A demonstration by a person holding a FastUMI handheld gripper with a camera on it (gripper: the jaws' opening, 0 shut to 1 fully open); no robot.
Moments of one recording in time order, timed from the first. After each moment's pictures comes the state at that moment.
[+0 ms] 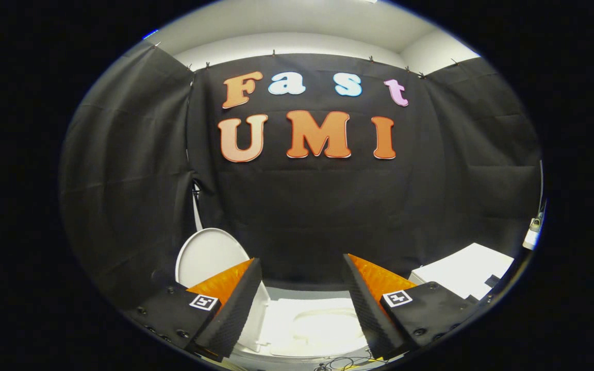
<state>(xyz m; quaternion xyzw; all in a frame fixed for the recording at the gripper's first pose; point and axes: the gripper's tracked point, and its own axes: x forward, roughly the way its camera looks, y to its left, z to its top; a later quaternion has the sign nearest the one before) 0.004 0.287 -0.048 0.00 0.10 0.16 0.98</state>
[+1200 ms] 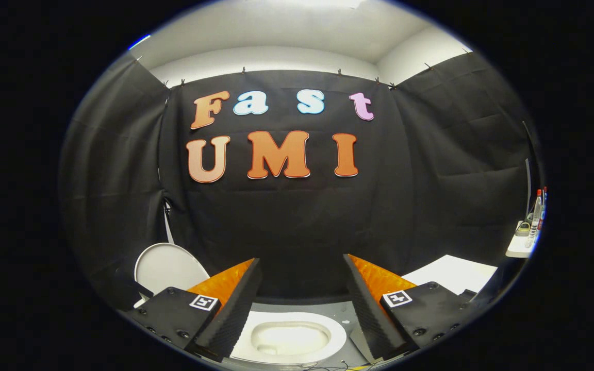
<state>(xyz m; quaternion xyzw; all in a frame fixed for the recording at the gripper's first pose) 0.031 0.148 -0.010 0.01 0.05 0.11 0.99</state>
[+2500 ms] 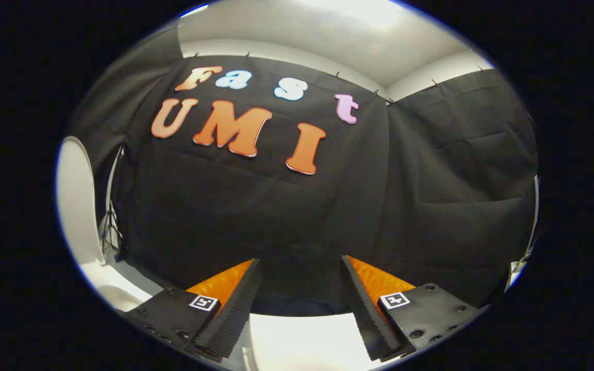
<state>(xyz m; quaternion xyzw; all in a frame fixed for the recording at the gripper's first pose) 0.306 -0.150 -0.221 -0.13 0.02 0.07 0.99</state>
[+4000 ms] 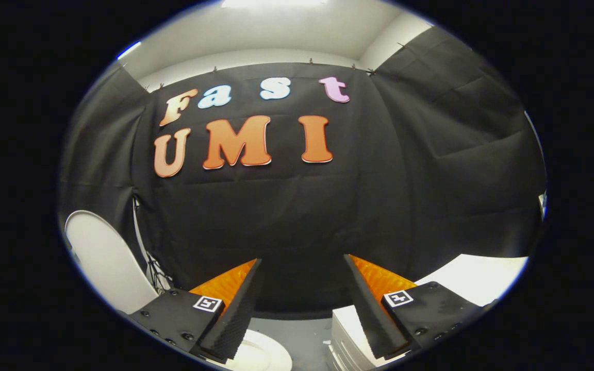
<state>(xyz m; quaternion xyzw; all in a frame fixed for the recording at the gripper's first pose) 0.223 -0.010 -0.161 0.01 0.02 0.11 0.99</state>
